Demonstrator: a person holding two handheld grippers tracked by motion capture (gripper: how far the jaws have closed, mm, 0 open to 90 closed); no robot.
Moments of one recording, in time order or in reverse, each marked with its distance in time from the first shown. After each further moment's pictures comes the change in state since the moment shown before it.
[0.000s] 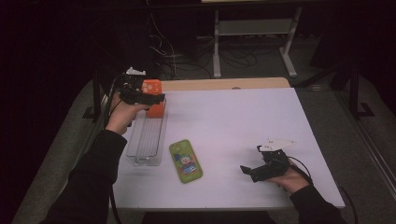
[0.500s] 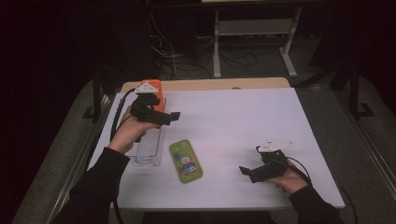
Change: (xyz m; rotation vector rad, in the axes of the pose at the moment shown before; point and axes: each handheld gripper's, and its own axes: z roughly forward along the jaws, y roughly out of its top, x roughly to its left) left arm -0.052 -0.027 -0.010 -0.048 -0.237 0.112; right arm 0.003 0.000 0.002 0.014 -0.001 0.002
